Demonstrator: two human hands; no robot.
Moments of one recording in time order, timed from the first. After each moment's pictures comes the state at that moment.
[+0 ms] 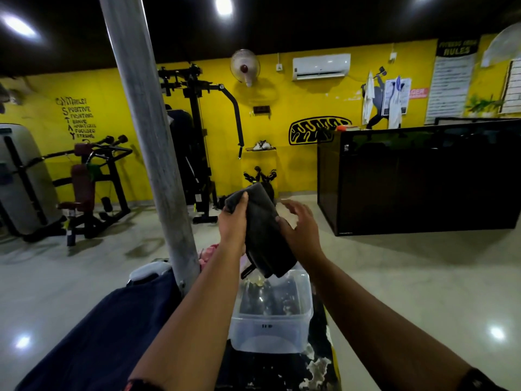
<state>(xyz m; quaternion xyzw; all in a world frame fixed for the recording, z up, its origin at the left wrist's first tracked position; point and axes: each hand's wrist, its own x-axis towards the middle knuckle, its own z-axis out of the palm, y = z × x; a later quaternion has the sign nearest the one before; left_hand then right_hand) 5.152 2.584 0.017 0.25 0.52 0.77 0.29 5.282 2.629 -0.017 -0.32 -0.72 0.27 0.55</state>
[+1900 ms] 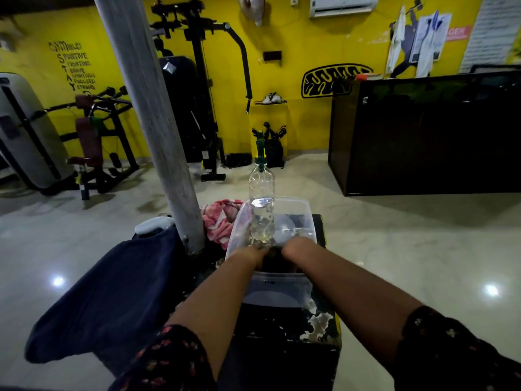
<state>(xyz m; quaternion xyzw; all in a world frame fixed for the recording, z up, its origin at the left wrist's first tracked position) 5.129 2.601 -0.151 0.58 0.79 -0.10 0.18 5.256 2.660 -0.129 -0.39 -0.91 0.03 -0.13</state>
